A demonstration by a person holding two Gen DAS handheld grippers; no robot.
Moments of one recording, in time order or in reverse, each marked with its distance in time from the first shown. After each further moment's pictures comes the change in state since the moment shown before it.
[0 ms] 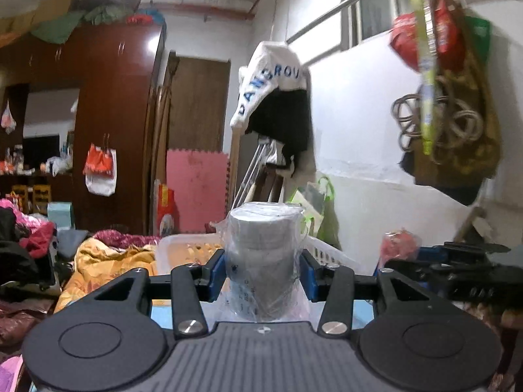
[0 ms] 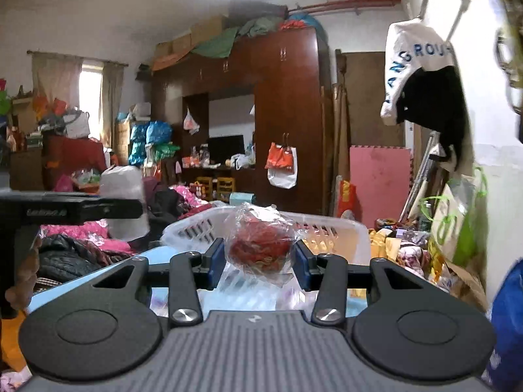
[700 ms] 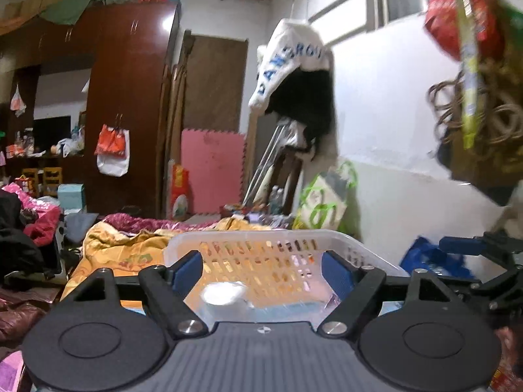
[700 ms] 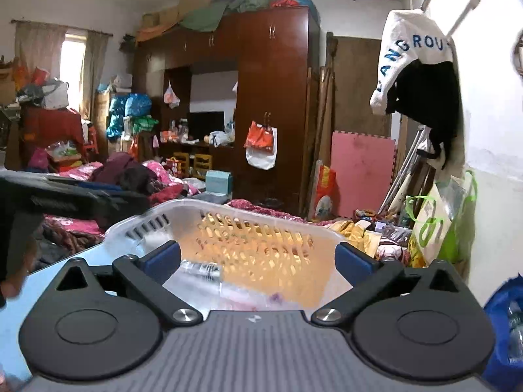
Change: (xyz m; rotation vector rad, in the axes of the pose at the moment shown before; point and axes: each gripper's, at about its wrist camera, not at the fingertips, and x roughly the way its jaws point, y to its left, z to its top) left arm 0.025 0.022 0.002 -0.031 0.053 0.047; right arm -0.006 -0.011 -0.009 -0.028 0.060 -0.059
